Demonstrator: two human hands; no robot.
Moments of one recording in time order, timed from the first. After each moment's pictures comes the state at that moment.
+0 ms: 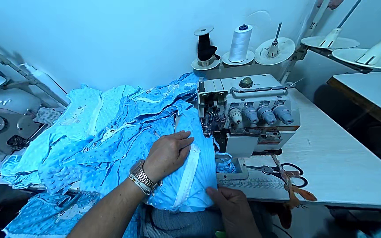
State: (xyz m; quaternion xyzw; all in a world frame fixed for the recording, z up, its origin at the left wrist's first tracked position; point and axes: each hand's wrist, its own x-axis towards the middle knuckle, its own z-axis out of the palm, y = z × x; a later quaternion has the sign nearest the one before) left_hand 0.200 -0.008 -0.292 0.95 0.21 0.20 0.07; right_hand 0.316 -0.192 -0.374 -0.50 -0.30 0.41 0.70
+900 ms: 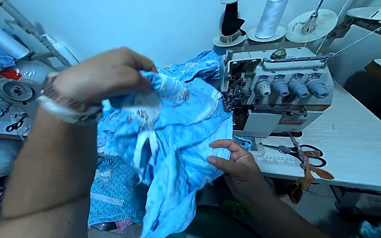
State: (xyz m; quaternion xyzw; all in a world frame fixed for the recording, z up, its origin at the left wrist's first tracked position) left_hand 0.115 -0.009 -0.119 0.90 0.40 0.08 0.16; right_hand 0.294 -0.185 -0.328 -0.39 -0.31 0.51 0.70
